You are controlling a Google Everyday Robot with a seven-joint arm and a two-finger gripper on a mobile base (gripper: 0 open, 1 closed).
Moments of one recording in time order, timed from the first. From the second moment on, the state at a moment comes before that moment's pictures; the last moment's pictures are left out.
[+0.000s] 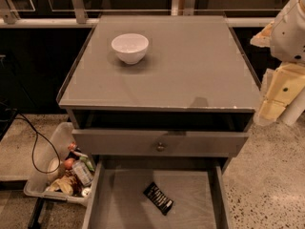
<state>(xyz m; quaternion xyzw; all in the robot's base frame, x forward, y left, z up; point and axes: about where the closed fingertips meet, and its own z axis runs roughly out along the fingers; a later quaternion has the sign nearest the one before) 0.439 -0.215 0.983 -0.60 0.78 -0.04 0.17</state>
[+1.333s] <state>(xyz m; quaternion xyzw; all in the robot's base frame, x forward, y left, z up) 0.393 -0.245 0.834 -0.61 0.76 0.03 0.23</state>
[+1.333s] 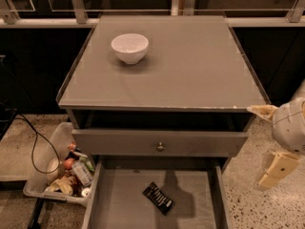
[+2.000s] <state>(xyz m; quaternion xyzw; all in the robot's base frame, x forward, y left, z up) 0.390 -0.235 0.811 -0.61 0.76 0.05 0.22</state>
